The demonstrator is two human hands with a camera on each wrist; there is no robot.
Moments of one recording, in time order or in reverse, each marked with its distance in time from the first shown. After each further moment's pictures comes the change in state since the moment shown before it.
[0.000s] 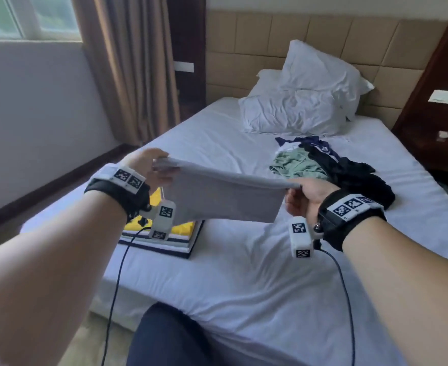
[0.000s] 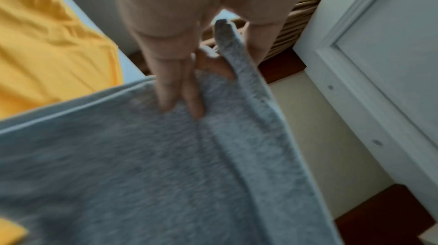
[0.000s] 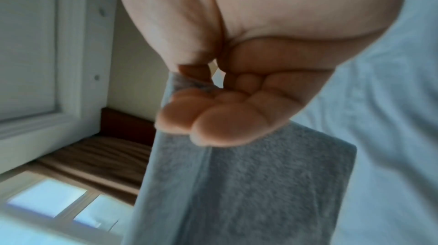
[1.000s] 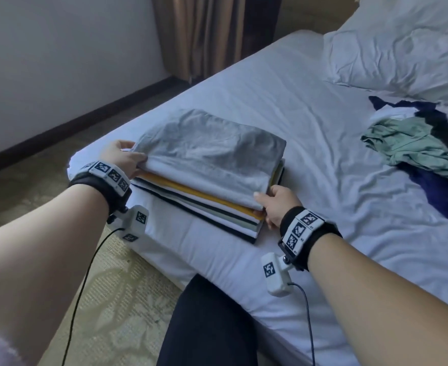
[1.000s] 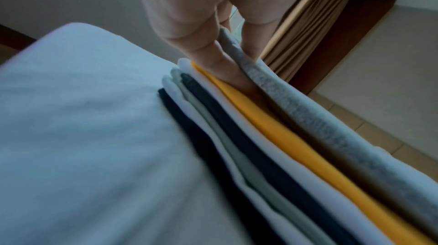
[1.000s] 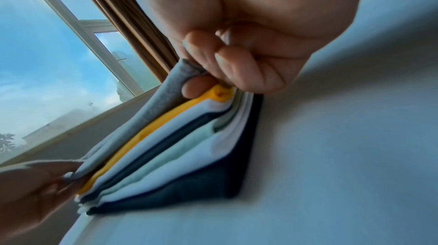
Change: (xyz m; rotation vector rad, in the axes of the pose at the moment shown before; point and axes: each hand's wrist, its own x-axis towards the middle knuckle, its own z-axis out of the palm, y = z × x) left_hand 0.102 -0.077 -0.259 0.355 0.552 -0.002; right_hand 0.126 0.160 0.202 -0.696 -0.114 -0.166
